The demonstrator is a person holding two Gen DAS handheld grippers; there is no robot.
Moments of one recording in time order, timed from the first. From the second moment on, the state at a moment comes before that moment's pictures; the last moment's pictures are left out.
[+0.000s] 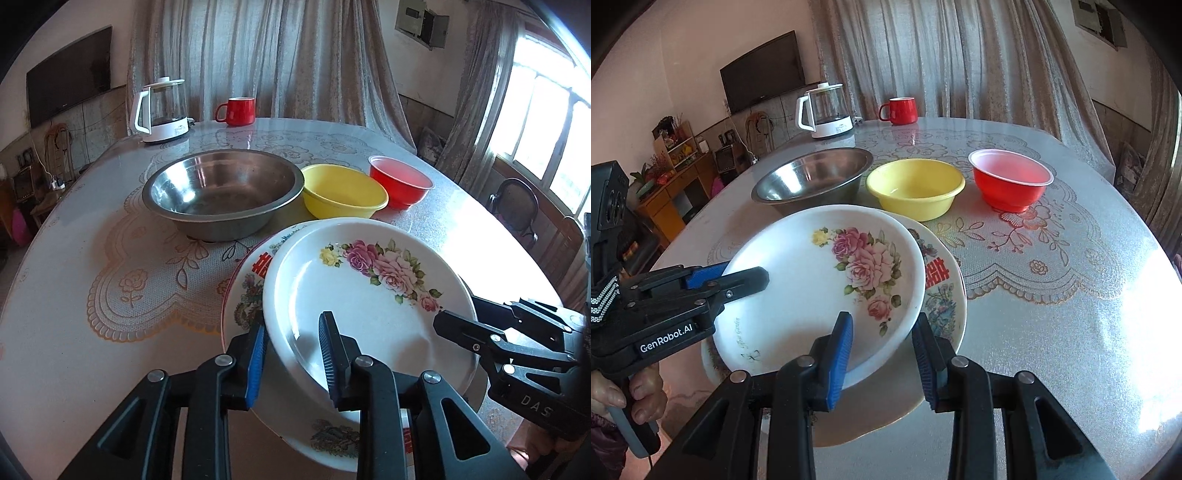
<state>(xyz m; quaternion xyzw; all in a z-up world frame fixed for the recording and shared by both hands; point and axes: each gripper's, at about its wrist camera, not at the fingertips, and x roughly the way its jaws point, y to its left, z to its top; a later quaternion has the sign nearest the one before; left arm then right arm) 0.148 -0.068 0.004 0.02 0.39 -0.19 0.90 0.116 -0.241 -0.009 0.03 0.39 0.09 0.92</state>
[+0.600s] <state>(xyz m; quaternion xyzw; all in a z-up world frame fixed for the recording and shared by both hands) 0.136 -0.058 0.014 0.01 0.38 -0.16 0.91 0.108 -0.242 -0.008 0.01 0.37 0.07 0.92</state>
